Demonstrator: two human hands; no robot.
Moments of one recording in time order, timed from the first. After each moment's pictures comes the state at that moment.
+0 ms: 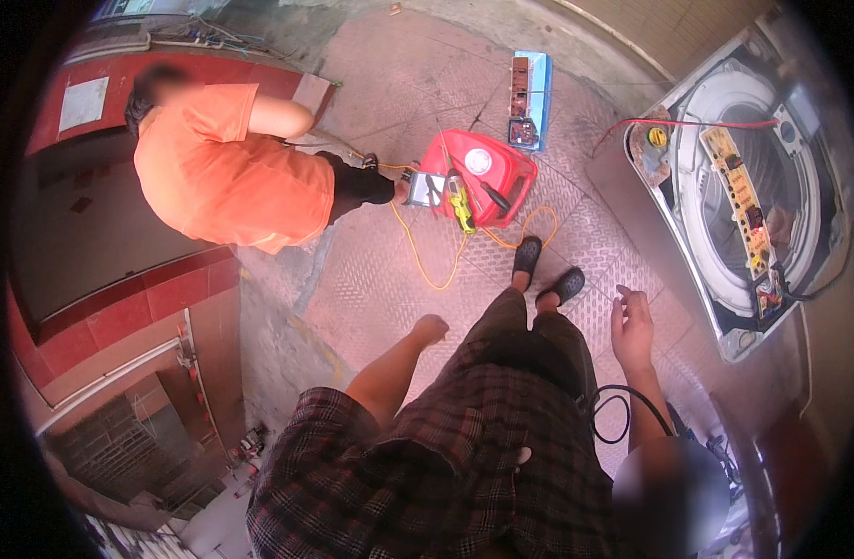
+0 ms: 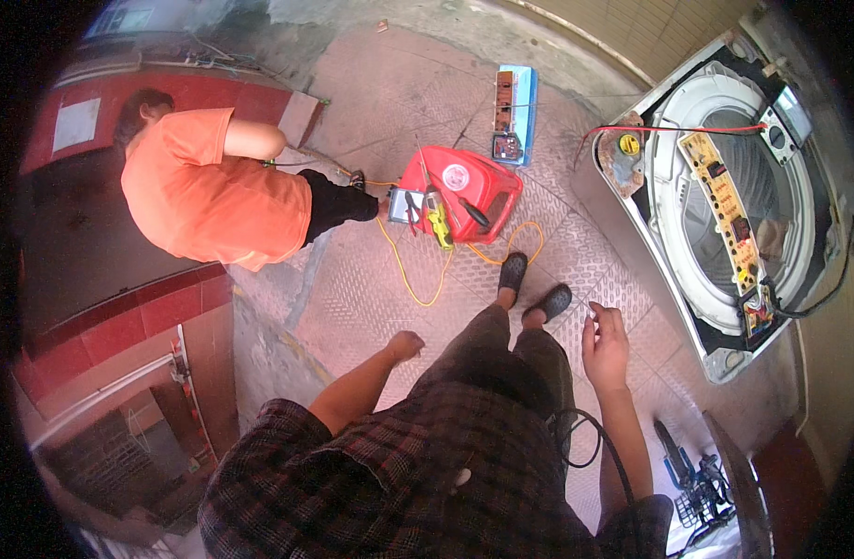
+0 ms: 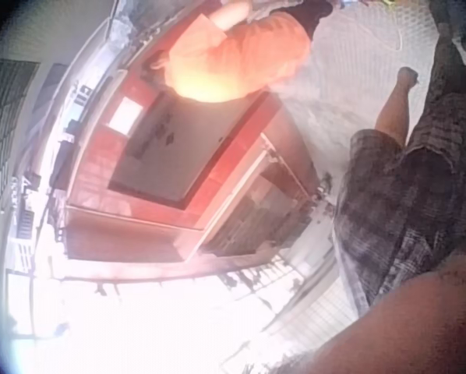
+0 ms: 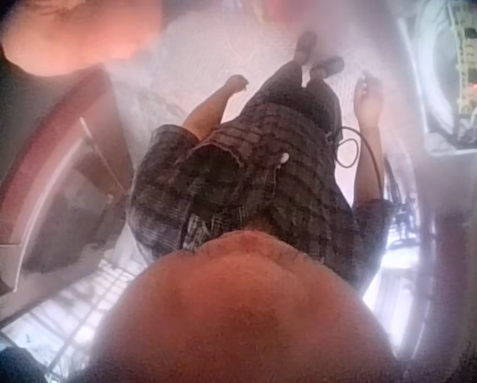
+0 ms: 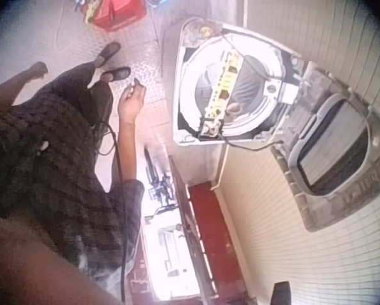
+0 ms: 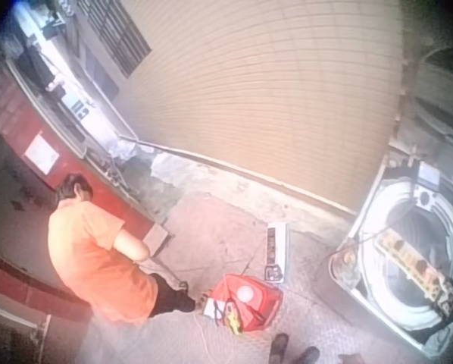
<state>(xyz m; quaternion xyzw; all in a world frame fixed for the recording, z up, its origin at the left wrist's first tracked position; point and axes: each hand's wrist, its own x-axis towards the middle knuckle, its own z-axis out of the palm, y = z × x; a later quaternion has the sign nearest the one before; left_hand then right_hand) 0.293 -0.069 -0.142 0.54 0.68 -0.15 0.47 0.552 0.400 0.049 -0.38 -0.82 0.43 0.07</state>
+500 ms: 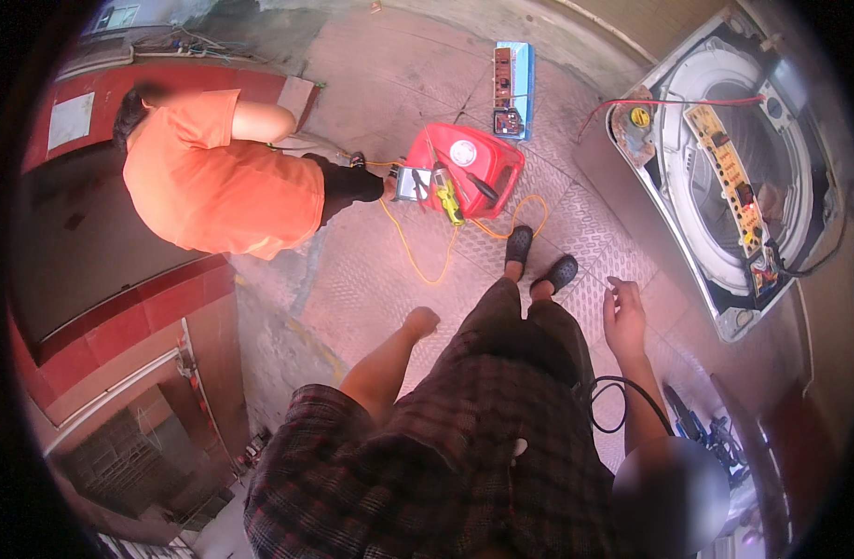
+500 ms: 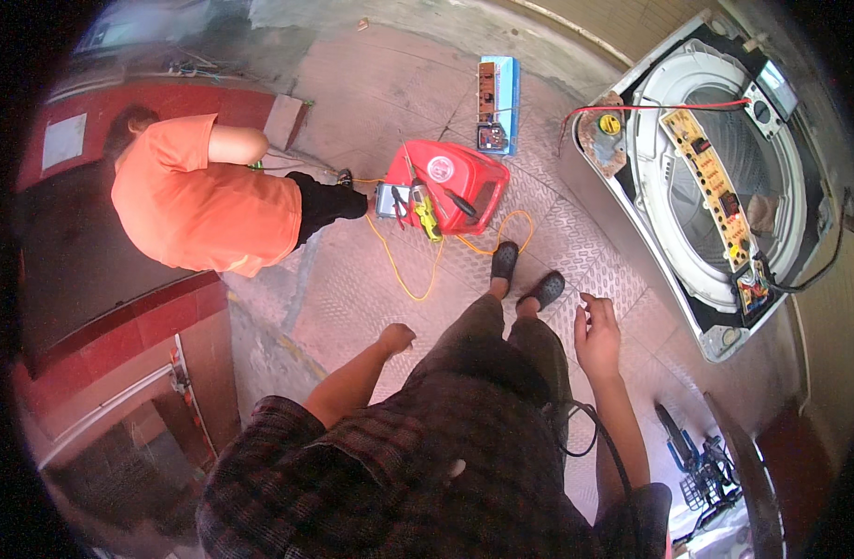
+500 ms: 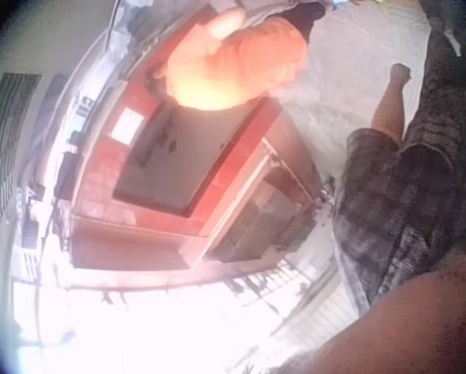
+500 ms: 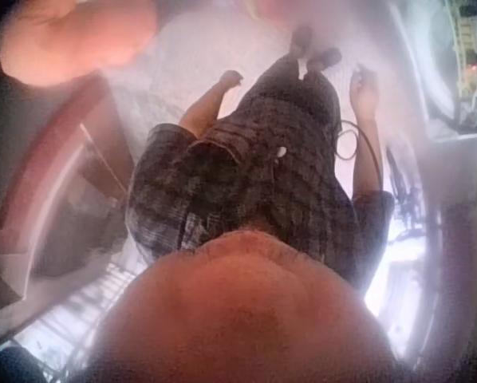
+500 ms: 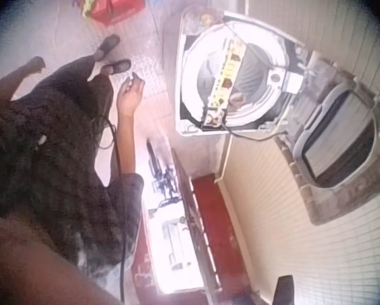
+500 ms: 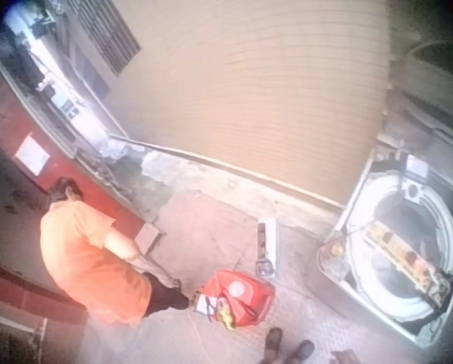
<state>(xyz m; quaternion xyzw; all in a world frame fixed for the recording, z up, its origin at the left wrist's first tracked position) 0.287 -0.060 -0.135 0.55 0.68 -0.17 0.46 0.565 0.392 0.044 -0.42 -0.79 0.44 0.06</state>
